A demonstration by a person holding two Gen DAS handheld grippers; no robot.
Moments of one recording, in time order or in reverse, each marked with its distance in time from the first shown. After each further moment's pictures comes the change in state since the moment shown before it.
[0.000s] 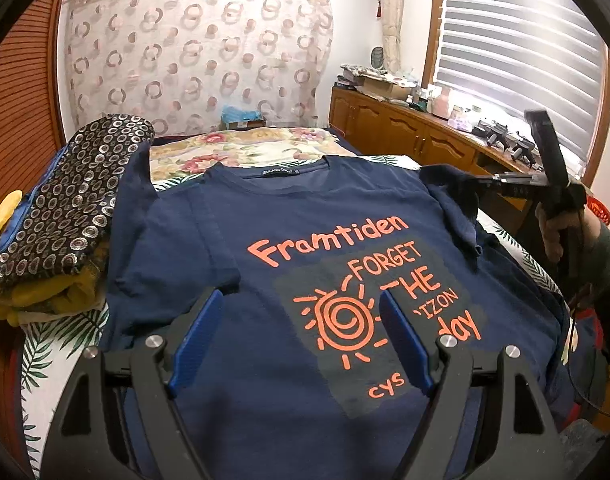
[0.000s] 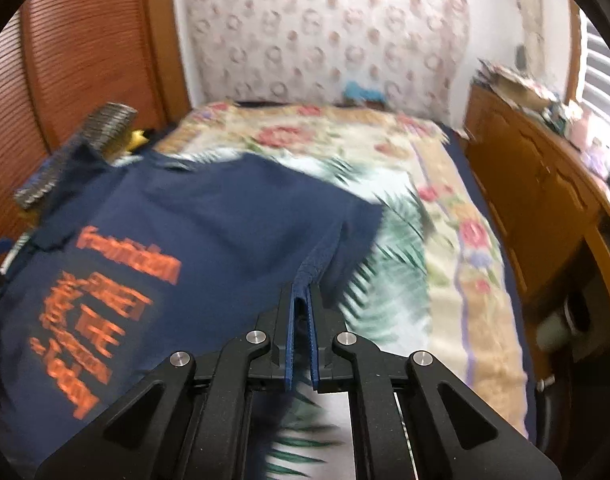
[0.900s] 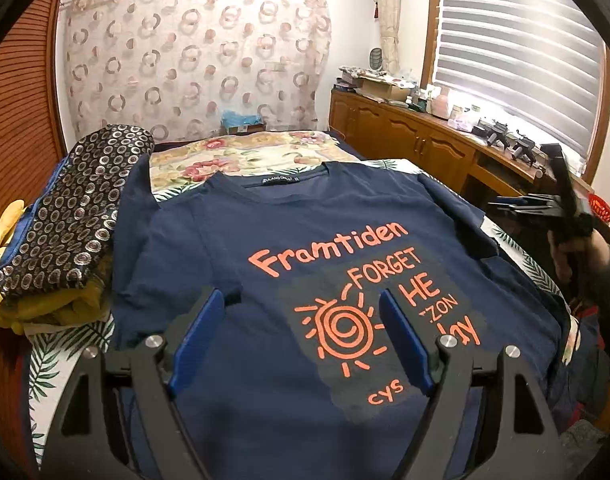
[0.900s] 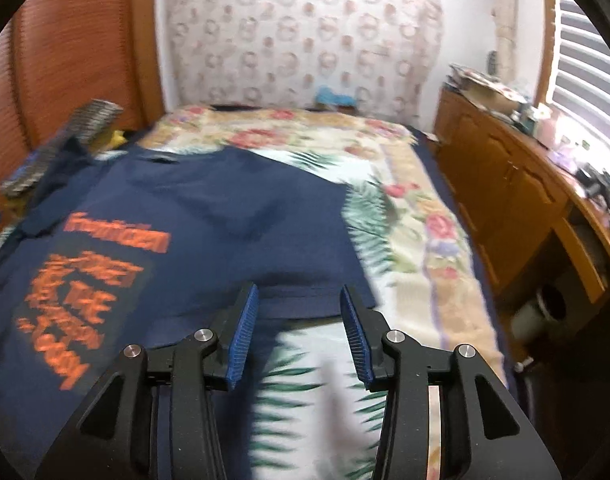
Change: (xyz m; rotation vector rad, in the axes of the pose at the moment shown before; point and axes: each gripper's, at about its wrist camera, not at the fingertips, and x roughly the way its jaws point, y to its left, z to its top) left arm -0.001 -0.006 0.007 0.024 -0.005 0.010; right arm -0.020 -0.009 -0.036 0.040 0.003 -0.157
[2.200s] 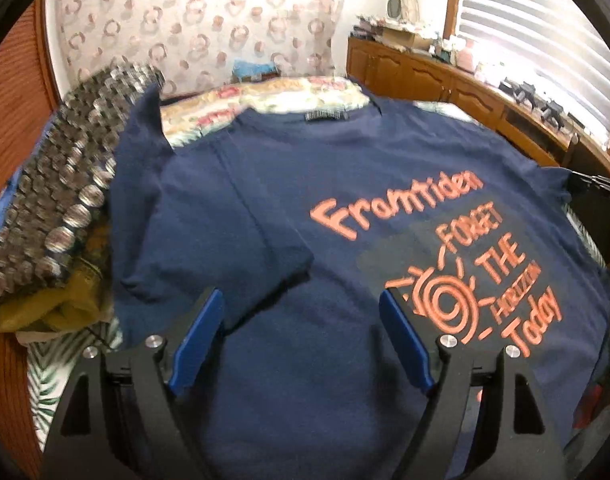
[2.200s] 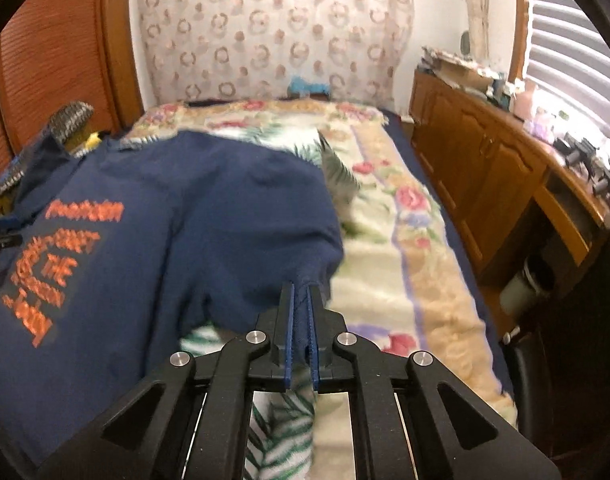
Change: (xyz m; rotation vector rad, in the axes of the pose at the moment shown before) left arm 0.062 0.053 -0.003 0.012 0.177 0.059; right arm -0.026 -0.043 -0.034 0.059 -0.002 -0.014
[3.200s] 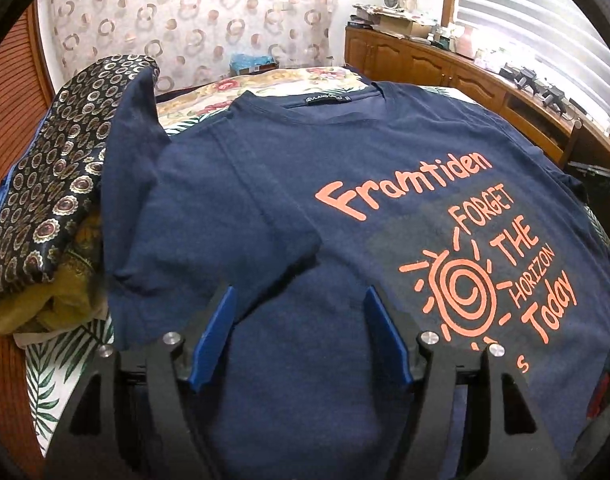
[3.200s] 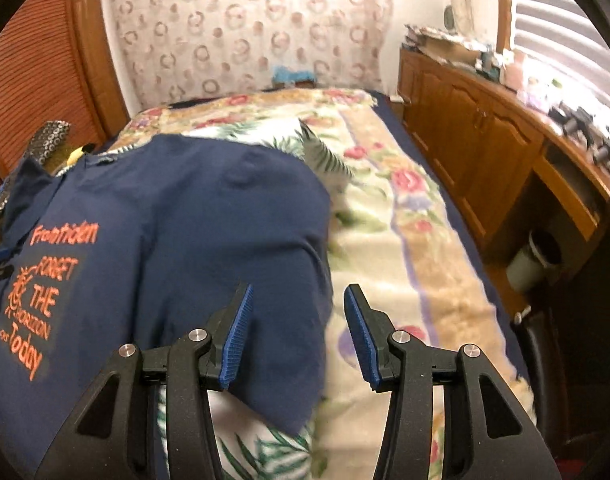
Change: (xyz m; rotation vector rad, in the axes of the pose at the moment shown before) left arm 0.018 0.003 -0.007 0.032 0.056 0.007; right arm 0.033 -0.020 -0.001 0.105 0.066 0.000
